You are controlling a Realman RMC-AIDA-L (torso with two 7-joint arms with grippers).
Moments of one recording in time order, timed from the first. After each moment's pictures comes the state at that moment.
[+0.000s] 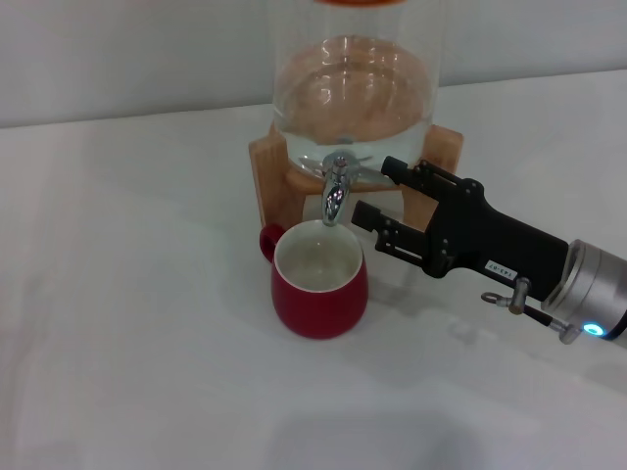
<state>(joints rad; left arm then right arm) -0.26 -2.09 -1.81 -0.05 0.00 -1.42 2.82 0.46 2.00 -2.03 -0.18 -0.14 -1.53 0.67</state>
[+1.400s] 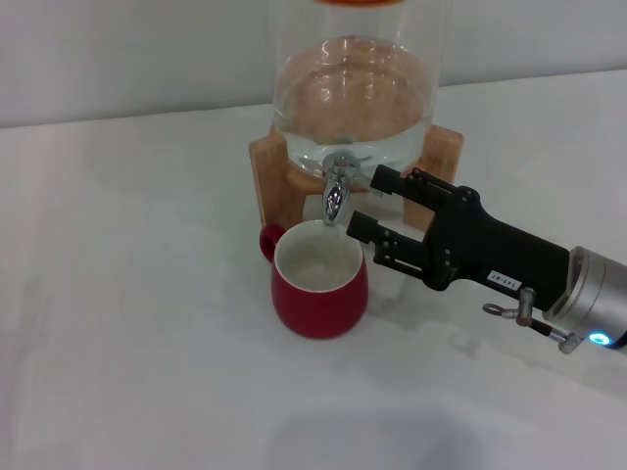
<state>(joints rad) -0.25 -2.09 -1.81 -0.05 0.00 -1.42 2.83 0.46 2.00 -2.03 -0.18 -0.17 -1.60 0.71</state>
